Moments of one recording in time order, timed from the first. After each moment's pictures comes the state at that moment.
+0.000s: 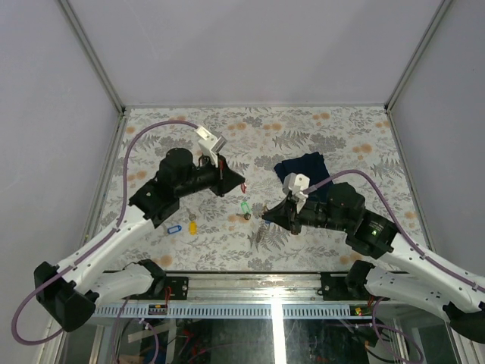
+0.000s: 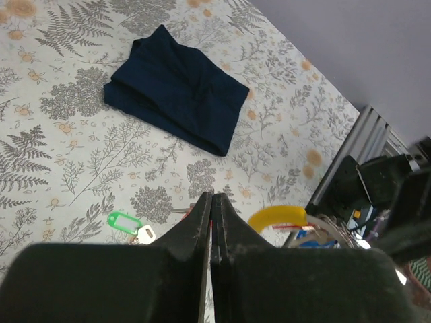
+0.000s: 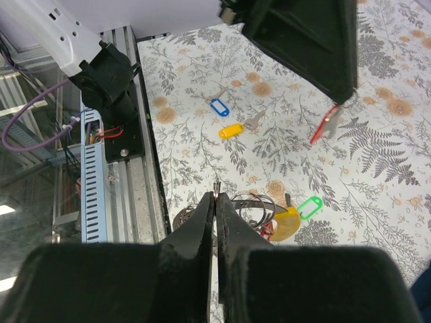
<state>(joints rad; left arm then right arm) -0.63 1.07 0.94 -0.15 0.36 -0.34 0.94 0.77 0.77 -0.19 -0.38 -0.02</state>
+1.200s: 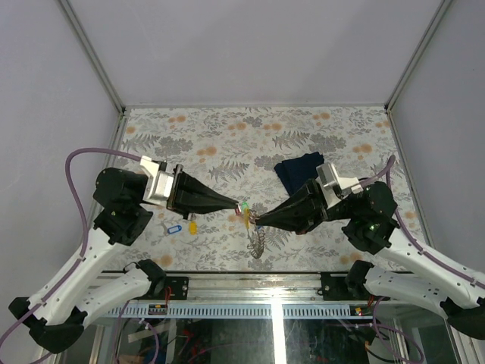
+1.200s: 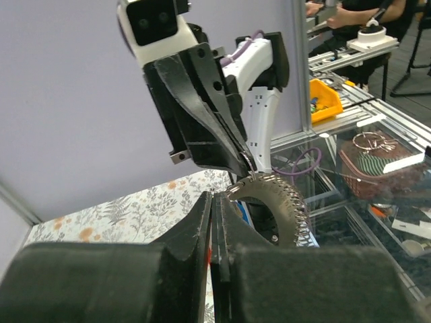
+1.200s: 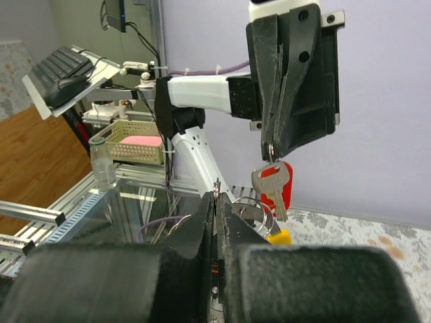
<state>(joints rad) -0.65 0.82 1.02 0.32 1.08 -0.19 0.94 0.83 0.85 0.48 -0.78 0.35</state>
